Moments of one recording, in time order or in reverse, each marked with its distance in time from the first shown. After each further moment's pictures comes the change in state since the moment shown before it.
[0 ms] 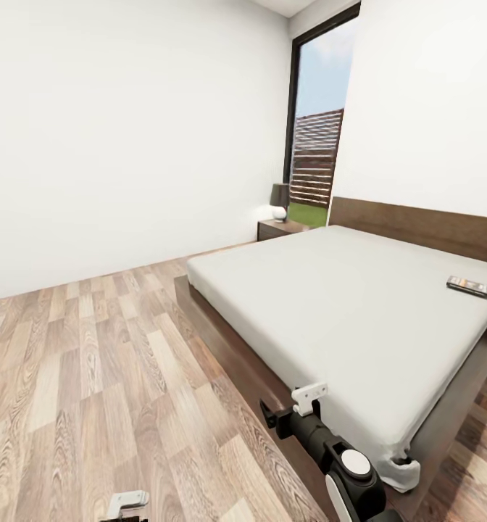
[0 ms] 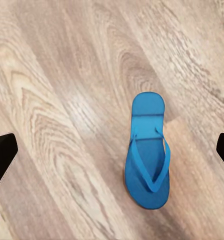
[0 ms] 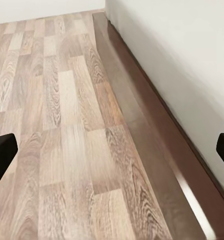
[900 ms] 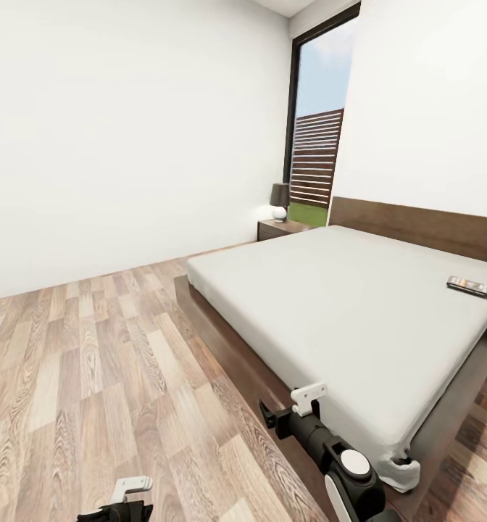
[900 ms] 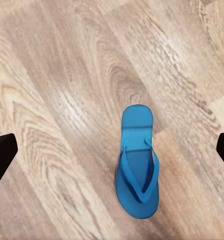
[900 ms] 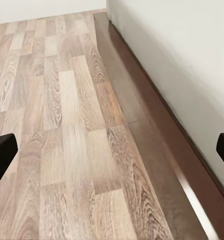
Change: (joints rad) left arm -0.042 0.004 0.000 -0.008 0.001 0.046 -0.036; right arm 0.000 0.001 0.003 0.000 -0.001 0.000 0.000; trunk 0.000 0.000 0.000
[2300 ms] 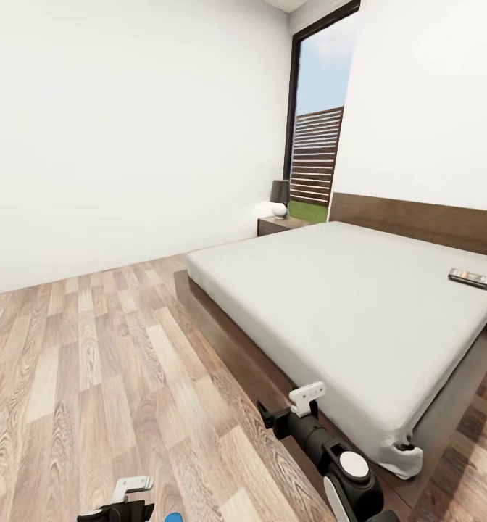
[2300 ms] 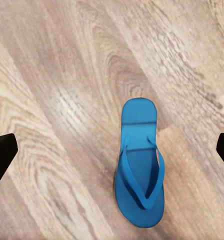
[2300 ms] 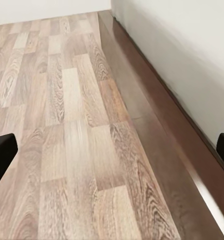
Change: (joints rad) left arm 0.001 0.000 0.000 0.001 0.000 -0.014 -0.012; right arm 0.000 0.000 0.006 0.015 -0.002 -0.038 0.010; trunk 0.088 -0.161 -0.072
